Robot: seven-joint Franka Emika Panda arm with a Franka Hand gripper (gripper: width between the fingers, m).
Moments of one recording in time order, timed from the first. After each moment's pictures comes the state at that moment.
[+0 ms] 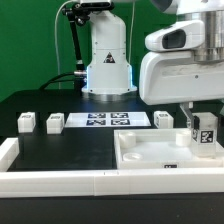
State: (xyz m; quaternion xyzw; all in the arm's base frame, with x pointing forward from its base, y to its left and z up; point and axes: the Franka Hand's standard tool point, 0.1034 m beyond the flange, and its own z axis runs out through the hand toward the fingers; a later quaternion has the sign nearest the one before) arm 0.616 0.120 0.080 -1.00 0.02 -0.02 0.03
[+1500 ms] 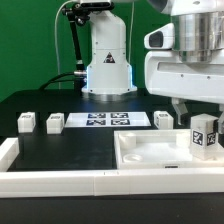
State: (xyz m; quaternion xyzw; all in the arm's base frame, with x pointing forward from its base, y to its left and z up) arm 0.615 0.114 0.079 -0.91 0.40 -0.01 0.03
